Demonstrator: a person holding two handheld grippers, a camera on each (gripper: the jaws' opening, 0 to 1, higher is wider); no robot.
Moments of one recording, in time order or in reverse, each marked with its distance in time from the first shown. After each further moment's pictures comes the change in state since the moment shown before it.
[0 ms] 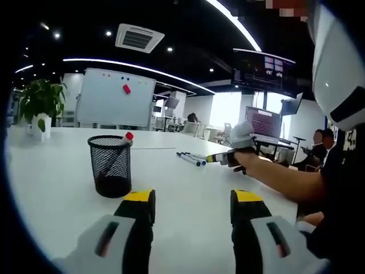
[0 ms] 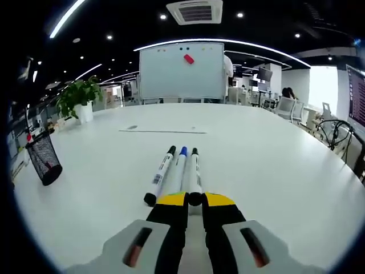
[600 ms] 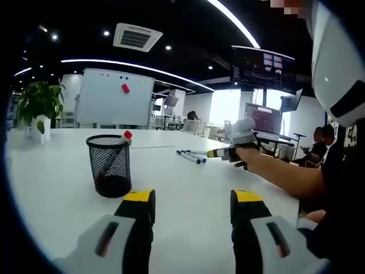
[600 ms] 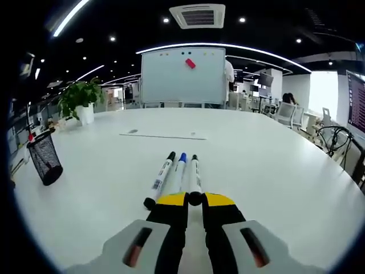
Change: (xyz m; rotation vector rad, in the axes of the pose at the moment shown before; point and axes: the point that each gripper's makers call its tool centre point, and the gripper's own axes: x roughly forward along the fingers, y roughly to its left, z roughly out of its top) left arm 0.001 0.000 -0.003 0.017 0.016 0.000; right arm -0.004 -0.003 0.010 -0.022 -0.035 -0.003
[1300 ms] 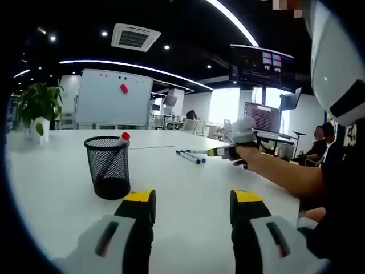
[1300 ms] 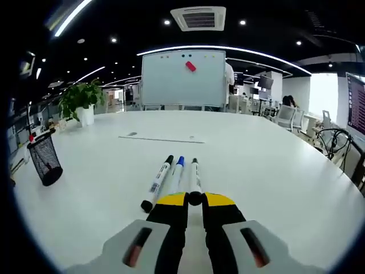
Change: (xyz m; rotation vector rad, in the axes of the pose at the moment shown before) left arm 0.004 -0.001 0.002 0.010 0.003 -0.004; right arm -0.001 -0.005 0.006 -0.005 -0.026 0.000
